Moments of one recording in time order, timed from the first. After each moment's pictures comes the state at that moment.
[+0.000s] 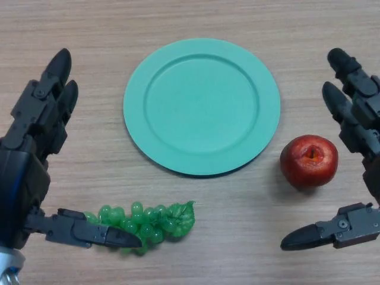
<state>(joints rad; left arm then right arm) 0.20 0.18 0.16 -0.74 -0.09 0.19 -0.23 0.13 -0.20 -0.03 -0.83 0.04 0.37 0.18</state>
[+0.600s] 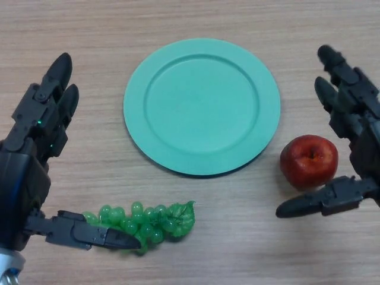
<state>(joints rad) 0.20 0.18 0.16 -0.73 -0.09 0.19 -0.23 -0.05 -0.23 -0.04 -0.38 0.04 0.18 0.18</state>
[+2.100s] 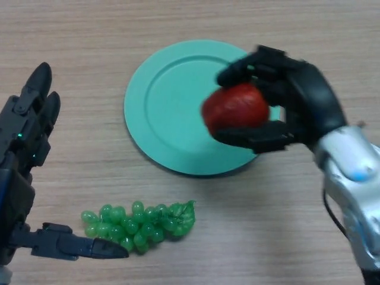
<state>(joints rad) 0.27 0.17 0.20 -0.72 -0.14 0.08 -0.23 -0.46 -0.19 0.19 -0.13 0.00 0.40 0.11</state>
